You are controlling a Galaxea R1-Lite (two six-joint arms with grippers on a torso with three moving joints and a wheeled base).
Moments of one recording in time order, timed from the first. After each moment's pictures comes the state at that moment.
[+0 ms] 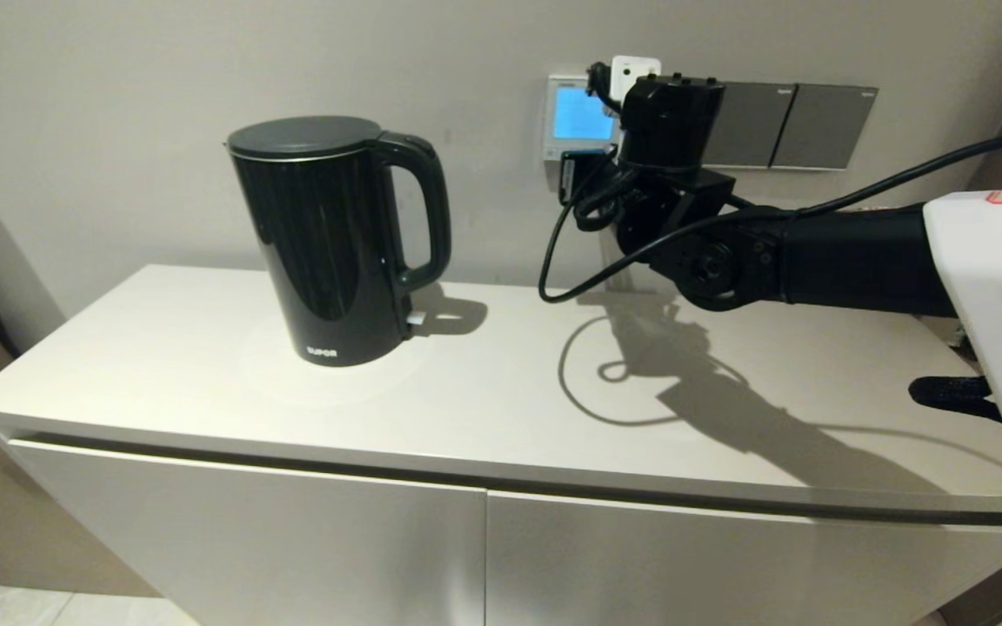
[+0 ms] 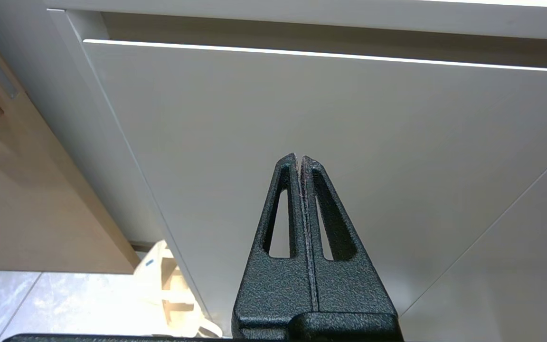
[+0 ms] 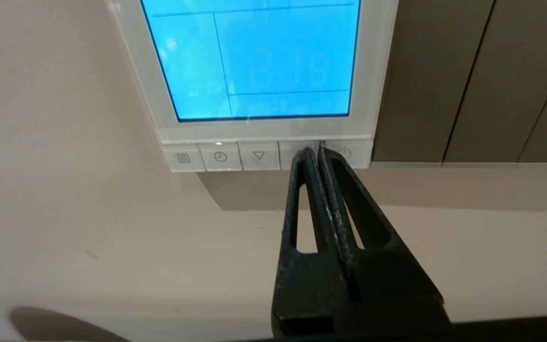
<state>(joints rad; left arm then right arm) 0.00 0.00 -0.03 0.08 0.00 0.01 0.54 2.15 -1.91 -0.46 -0.55 -0.08</state>
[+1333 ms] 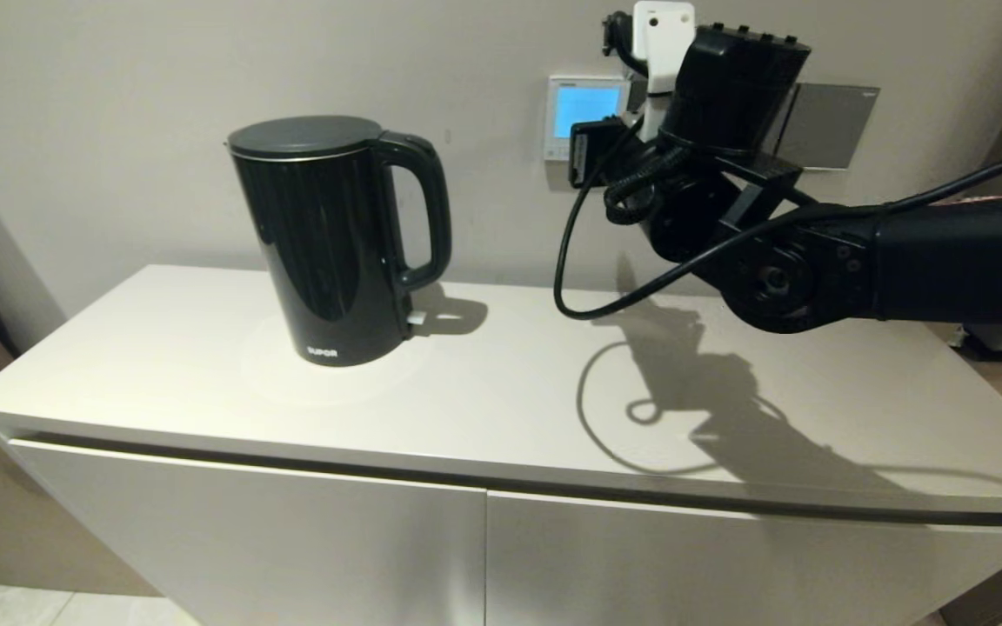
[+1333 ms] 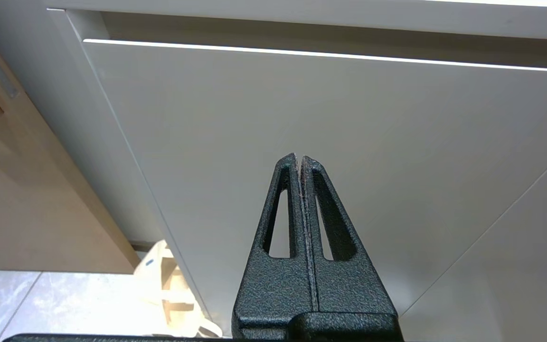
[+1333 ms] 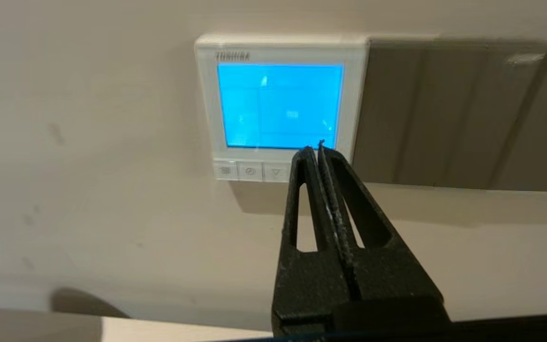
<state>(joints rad) 0.00 0.00 -0.03 0.08 0.00 0.01 0.61 1.97 -1.68 -0.63 -0.57 -0.21</state>
